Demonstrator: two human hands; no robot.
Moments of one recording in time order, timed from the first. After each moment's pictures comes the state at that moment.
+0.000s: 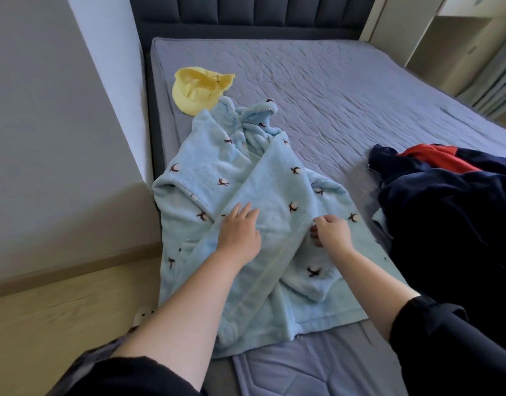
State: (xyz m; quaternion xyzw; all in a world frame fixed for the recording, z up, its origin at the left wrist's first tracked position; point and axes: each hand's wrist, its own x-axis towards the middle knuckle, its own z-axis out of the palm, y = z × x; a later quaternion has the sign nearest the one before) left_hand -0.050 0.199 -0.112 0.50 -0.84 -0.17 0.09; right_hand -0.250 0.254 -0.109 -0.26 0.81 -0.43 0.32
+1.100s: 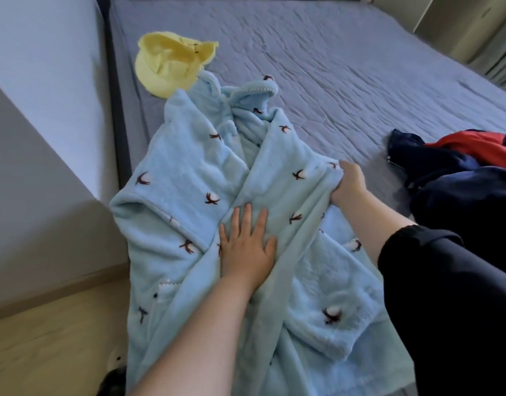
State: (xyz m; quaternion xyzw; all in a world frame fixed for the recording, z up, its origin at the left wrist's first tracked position) left_hand -0.098 0.144 -0.199 0.53 -0.82 -0.16 0.09; right_hand -0.318 0.092 -0.110 -0.01 0.59 -0.66 0.47
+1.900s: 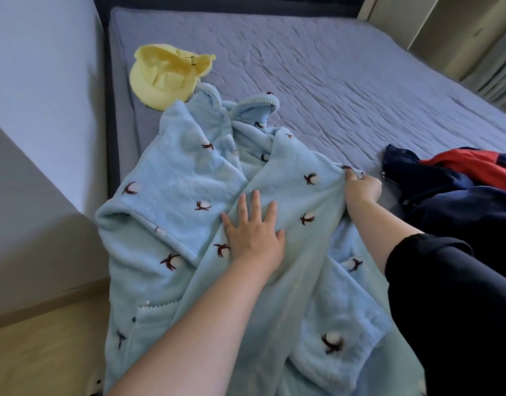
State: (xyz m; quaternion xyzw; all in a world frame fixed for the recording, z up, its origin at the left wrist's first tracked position) left_hand -0.144 0.116 -0.148 0.53 -0.83 -0.13 0.03; right_hand -0.379 0.088 -0.127 -0.17 0.86 -0.45 0.16
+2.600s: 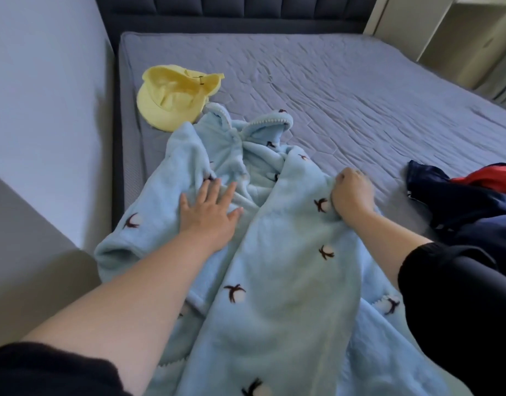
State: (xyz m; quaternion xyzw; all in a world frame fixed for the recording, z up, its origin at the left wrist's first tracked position) left_hand -0.076 -0.016 -0.151 0.54 -0.84 -0.06 -0.01; right_hand -0.358 0.029 -0.131 -0.44 0.87 -0.23 0.00
